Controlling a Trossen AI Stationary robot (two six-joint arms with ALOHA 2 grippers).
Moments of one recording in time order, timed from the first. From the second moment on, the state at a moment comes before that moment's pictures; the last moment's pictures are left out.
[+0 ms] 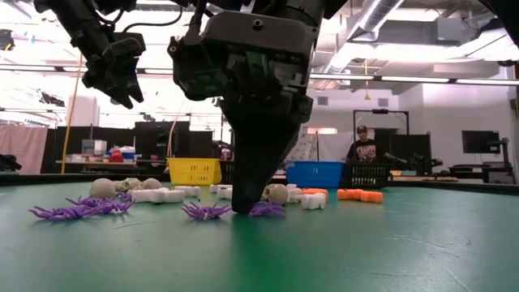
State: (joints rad) left arm 0.56 0.79 0.75 -0.73 -0.12 -0.20; right arm 0.32 2.25 1.81 -0.78 -0.05 0.42
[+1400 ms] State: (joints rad) left arm 0.56 0.79 0.75 -0.73 -0.12 -0.18; right arm 0.28 2.25 2.01 -0.97 -0.05 0.25
